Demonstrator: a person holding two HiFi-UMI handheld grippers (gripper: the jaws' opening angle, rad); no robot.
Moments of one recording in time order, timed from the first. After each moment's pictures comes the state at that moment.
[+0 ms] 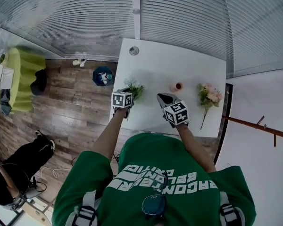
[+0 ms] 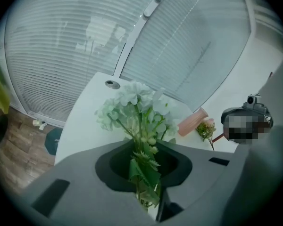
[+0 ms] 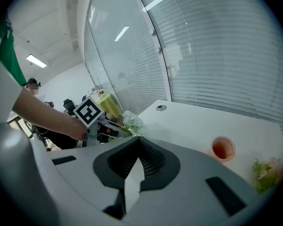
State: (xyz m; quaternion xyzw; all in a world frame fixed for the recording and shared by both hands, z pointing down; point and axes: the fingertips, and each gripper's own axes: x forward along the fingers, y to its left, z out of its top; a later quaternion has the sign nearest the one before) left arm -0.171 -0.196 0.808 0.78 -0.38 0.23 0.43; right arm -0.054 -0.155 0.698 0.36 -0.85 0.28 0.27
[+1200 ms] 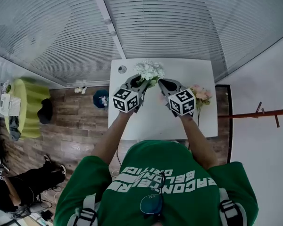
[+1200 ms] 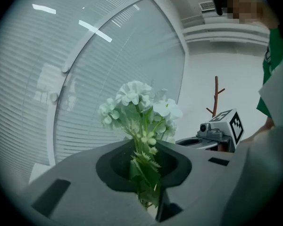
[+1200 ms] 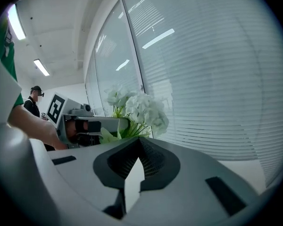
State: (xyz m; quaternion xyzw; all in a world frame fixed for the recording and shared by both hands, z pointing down) left arm -0.014 -0.248 0.530 0.94 -0.29 0.02 0.18; right arm 0.030 -0.218 0.544 0.44 -0.87 0.17 0.13
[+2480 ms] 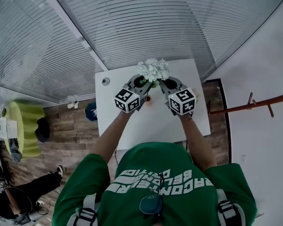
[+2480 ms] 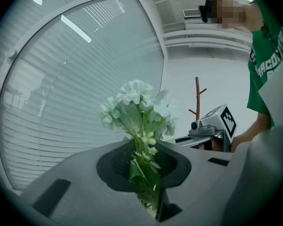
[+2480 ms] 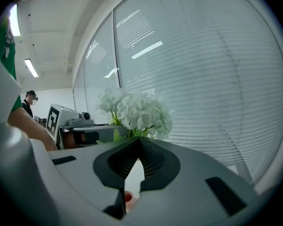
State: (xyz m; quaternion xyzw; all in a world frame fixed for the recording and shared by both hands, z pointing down) left arm 0.120 -0.247 0.502 0.98 -0.17 -0.03 0.12; right arm 0.144 -0.230 0.514 0.51 -0.84 0.15 0.08
